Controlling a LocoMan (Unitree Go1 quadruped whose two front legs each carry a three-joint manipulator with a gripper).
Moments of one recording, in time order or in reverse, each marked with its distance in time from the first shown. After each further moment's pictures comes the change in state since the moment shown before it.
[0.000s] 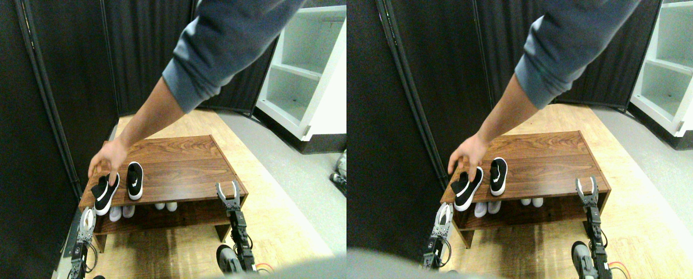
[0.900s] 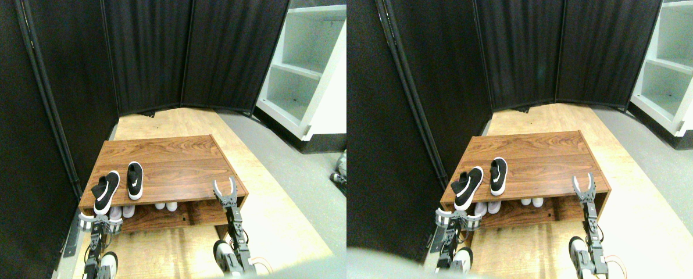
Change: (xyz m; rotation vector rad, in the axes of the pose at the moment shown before) right arm 0.007 0.001 -0.003 -0.044 -0.009 0.006; left arm 0.042 0.013 -0.042 -0.189 0.135 0.179
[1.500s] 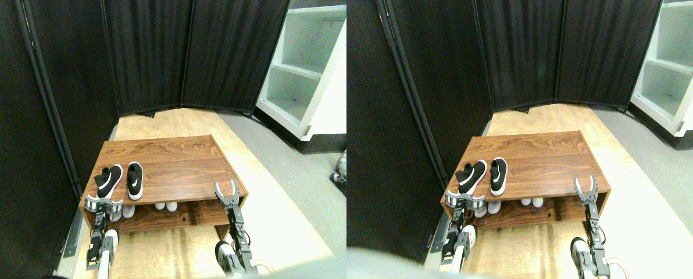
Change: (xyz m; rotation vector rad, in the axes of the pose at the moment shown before) right arm -0.002 -0.006 0.003 -0.007 0.000 -0.036; left arm 0.046 0.006 -0.001 -0.045 0.028 -0.020
